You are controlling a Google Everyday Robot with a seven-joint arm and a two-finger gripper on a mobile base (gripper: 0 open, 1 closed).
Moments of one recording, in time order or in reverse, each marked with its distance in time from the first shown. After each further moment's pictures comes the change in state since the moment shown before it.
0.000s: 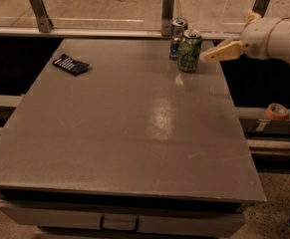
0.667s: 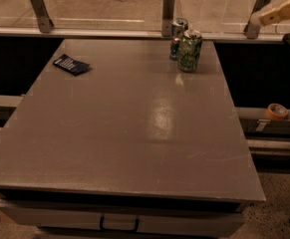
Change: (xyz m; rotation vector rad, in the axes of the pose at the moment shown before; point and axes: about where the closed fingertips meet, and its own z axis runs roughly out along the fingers) arm -0.149 -0.003 -0.158 0.168 0.001 -0.424
